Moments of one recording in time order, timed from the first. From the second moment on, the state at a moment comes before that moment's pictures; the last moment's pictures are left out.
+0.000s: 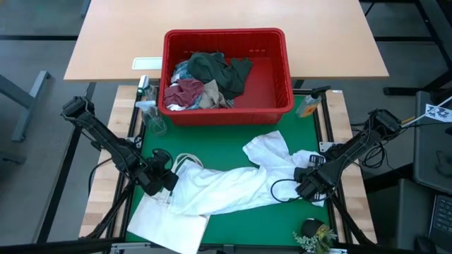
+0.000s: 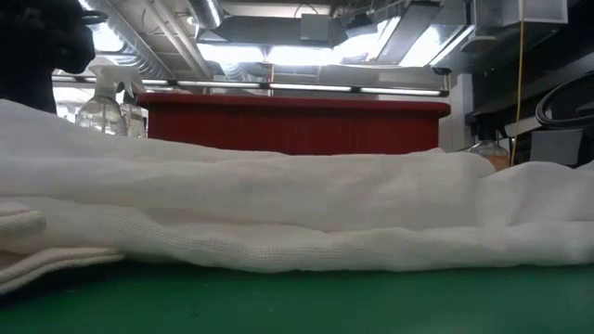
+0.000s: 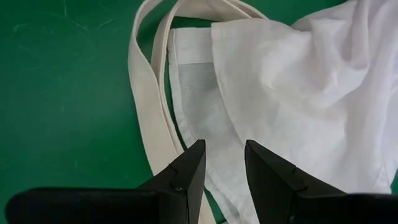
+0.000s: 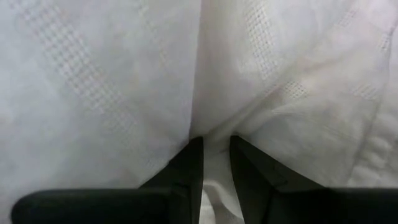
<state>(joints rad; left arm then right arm) -0.70 1.15 0.66 -0.75 -0.45 -1.72 0.75 1.34 0.67 -1.07 -0.02 0.93</state>
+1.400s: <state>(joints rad) -0.57 1.42 0.66 -0.33 -0.40 -1.61 0.75 1.34 0.67 -1.07 -0.04 0.93</state>
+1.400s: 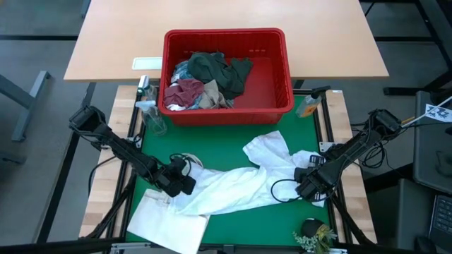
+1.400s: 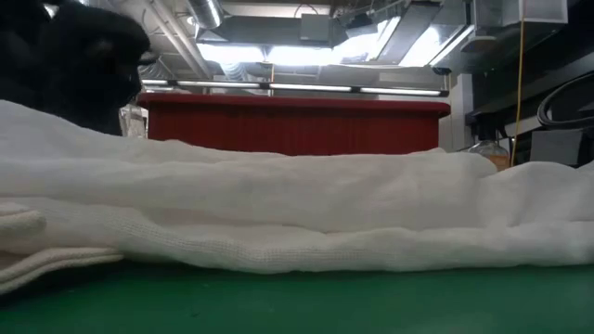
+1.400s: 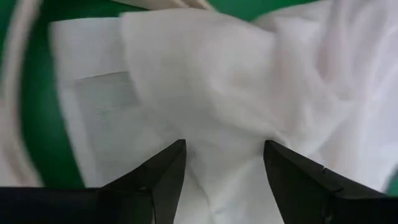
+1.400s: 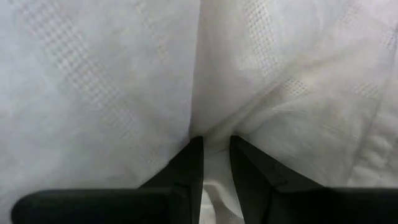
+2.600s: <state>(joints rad) -0.69 1.33 0.66 -0.72 -0.14 -1.88 0.75 1.34 0.67 -1.07 -0.10 0.93</state>
